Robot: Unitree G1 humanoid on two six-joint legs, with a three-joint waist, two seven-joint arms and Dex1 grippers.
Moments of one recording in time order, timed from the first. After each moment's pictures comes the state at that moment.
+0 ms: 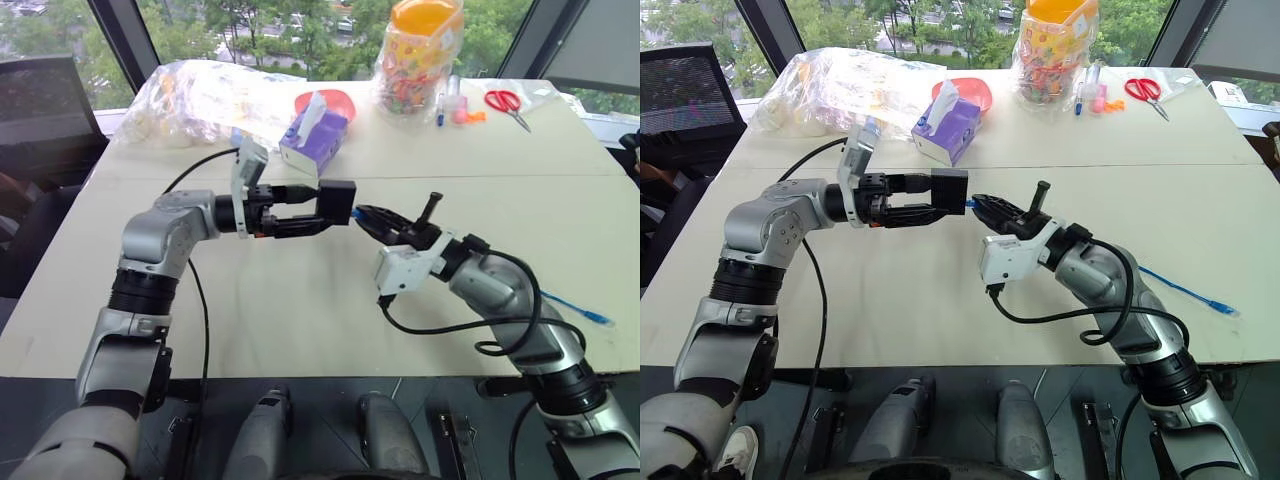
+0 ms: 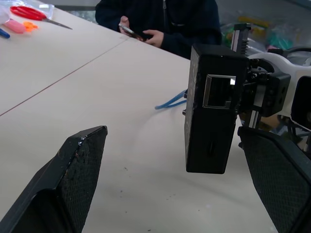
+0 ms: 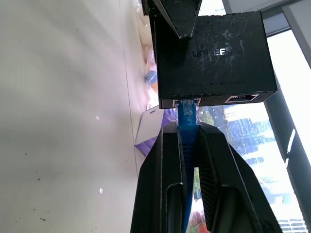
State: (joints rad) left arm -0.79 0.47 -0.06 0.22 -0.55 0.65 -1.18; right arm -0.34 -0.63 0.19 -0.31 -0.47 -0.25 0.49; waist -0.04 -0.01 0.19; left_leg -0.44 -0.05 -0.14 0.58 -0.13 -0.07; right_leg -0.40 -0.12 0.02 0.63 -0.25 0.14
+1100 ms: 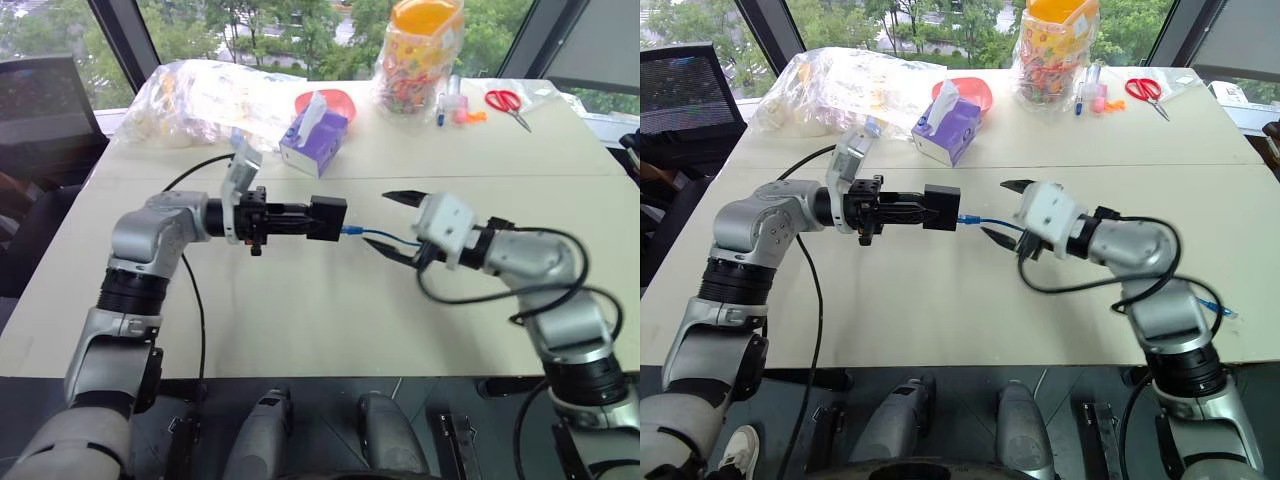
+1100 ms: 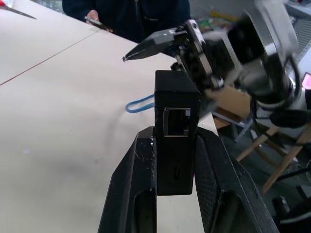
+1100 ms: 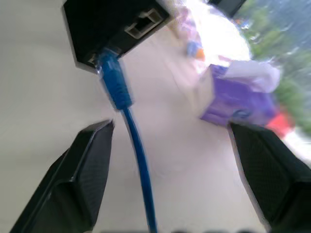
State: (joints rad) left arm -0.79 0.52 -0.07 0.21 -0.58 0.69 -1.33; right arm -0.43 -0.66 -0.01 -0.39 0.27 0.53 0.88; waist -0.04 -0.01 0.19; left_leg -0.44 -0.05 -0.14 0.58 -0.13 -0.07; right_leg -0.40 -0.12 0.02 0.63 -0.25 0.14
